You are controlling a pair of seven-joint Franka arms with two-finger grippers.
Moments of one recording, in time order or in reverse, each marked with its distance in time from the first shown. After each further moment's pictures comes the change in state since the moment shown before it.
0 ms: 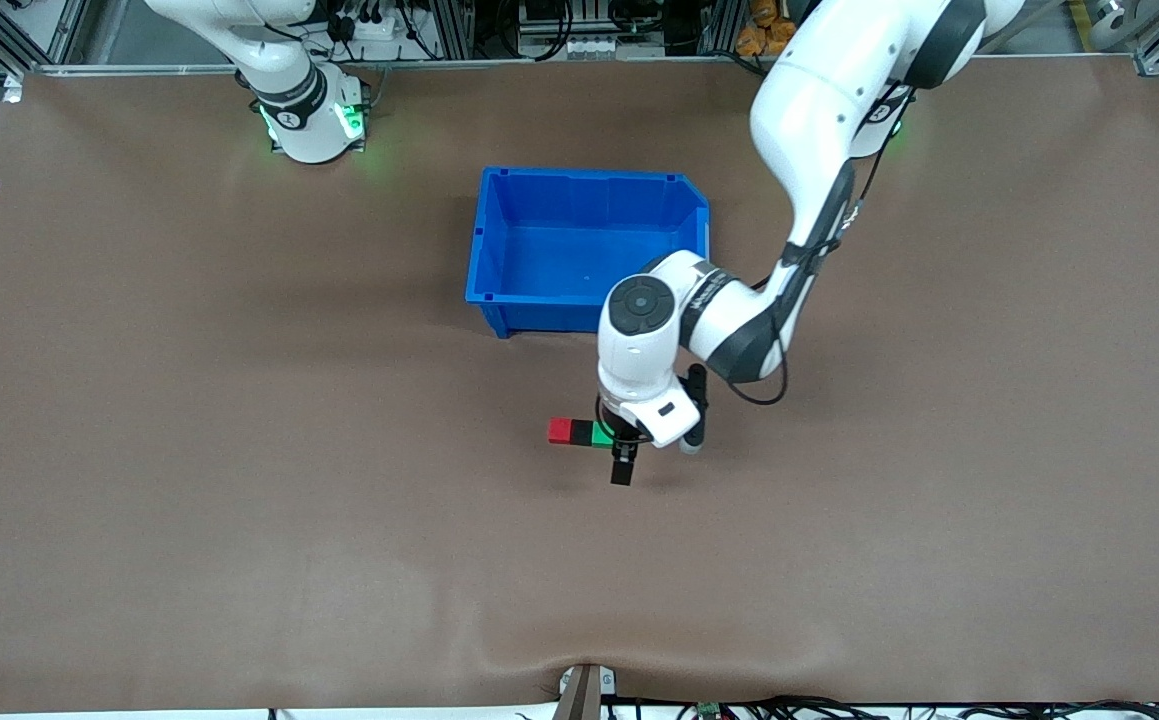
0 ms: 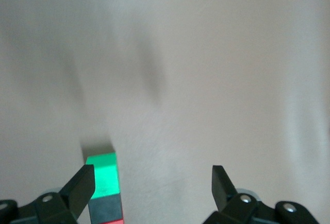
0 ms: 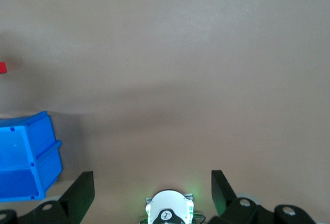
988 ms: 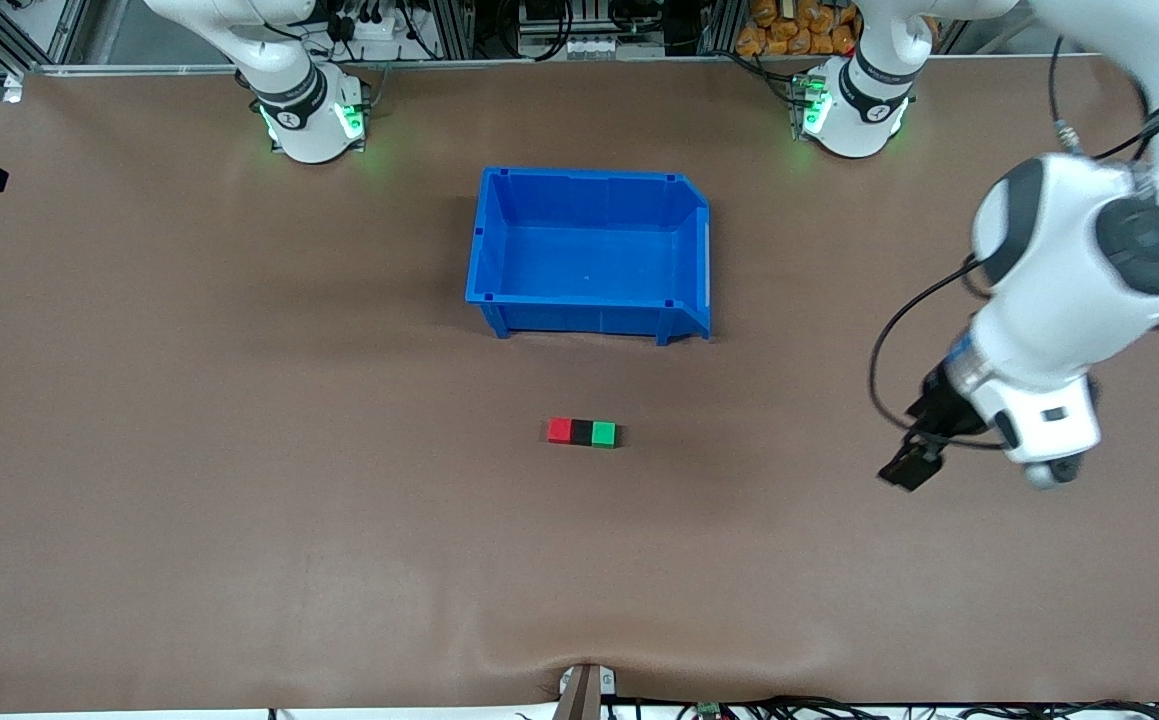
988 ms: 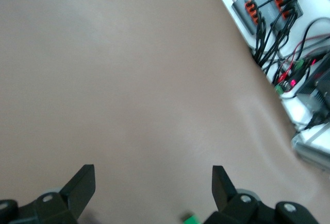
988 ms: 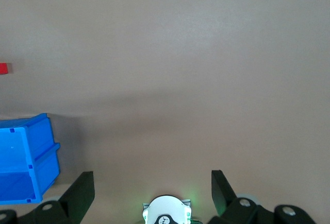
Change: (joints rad) left arm 0.488 -0.484 -0.088 -0.194 -0.151 -0.317 0.990; right arm 0.014 -0.013 0.013 -0.010 -0.014 0.034 0.000
